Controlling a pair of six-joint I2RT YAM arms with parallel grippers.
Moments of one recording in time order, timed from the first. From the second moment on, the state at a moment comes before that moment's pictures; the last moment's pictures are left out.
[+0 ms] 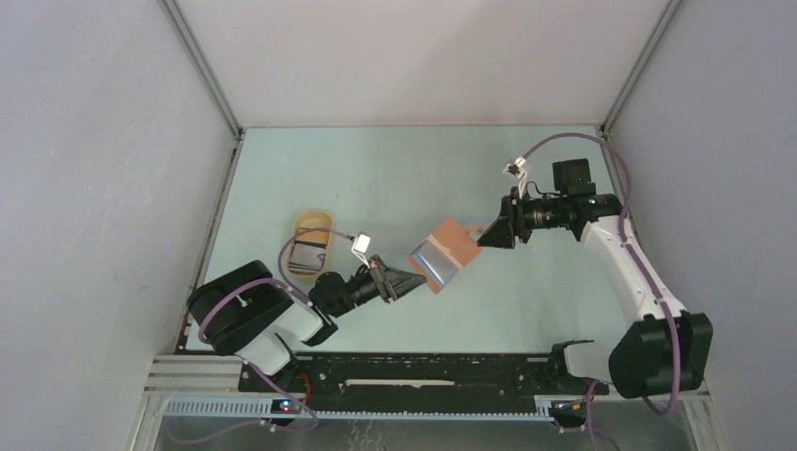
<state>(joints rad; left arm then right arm) -0.83 1.54 0.14 1.48 0.23 -1.01 0.12 1.30 1.09 -0.76 -1.05 -0.23</state>
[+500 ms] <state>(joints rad) -0.85 1.59 0.15 1.35 0.19 -1.08 0.42 1.08 0.95 -0.65 -0.87 -0.41</state>
